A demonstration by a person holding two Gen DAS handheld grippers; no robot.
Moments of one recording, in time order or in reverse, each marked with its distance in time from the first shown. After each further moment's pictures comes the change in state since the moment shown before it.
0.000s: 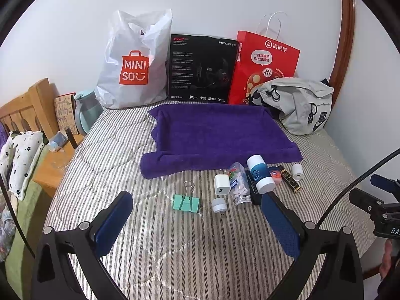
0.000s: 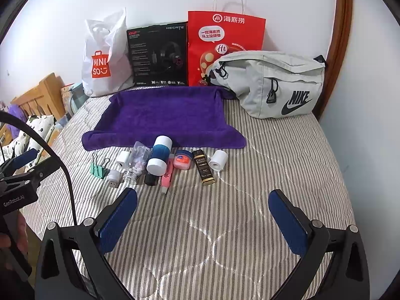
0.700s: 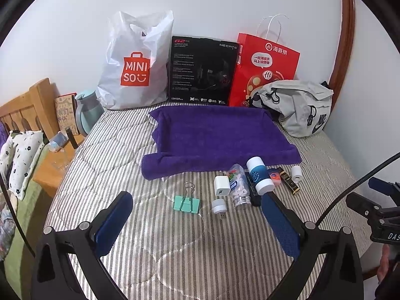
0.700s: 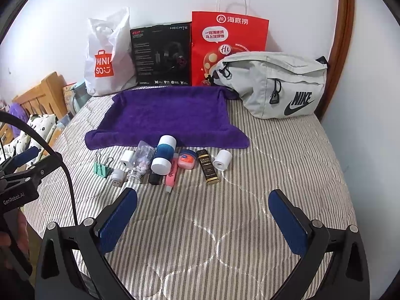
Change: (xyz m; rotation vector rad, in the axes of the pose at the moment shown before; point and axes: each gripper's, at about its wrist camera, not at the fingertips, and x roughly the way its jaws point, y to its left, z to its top) left arm -0.002 0.003 -0.002 -0.008 -0.009 -0.004; right arm -0.001 0.006 -0.002 -0.005 0.000 0.006
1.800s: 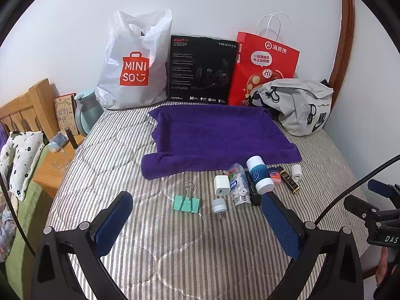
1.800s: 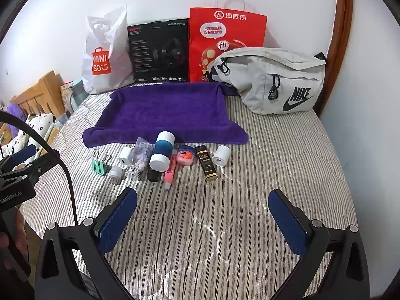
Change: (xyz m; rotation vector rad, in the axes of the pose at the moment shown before) left arm -0.003 -0.001 0.003 -0.002 0.004 -0.001; right arm 0.002 0.000 -0.001 0.013 0.015 -0.011
